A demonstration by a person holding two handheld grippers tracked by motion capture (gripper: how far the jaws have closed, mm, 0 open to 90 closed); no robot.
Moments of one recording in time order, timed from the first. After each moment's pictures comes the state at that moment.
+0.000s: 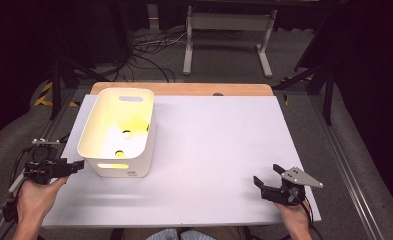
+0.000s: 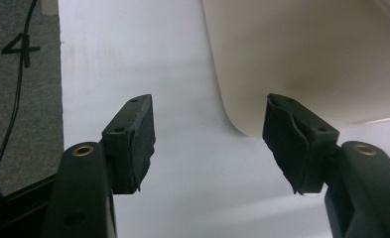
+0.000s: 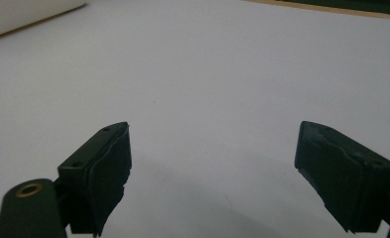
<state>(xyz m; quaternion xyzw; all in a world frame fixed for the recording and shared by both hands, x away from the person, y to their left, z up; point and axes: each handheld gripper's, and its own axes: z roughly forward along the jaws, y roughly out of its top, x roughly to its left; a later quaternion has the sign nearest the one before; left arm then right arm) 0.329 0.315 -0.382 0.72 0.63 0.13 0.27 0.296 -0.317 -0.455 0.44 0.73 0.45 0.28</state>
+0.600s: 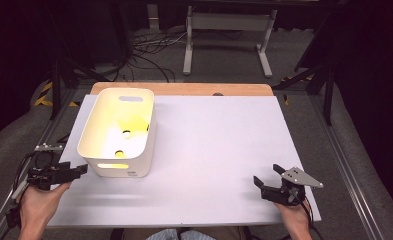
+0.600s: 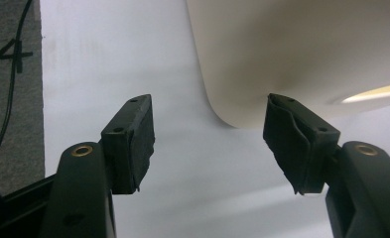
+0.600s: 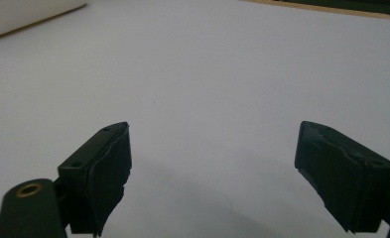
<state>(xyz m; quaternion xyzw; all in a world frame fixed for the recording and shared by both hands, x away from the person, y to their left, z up) 0.318 0.306 -0.388 0.72 0.62 0.13 0.29 0.296 -0.317 -0.455 0.44 0.73 0.45 0.28</state>
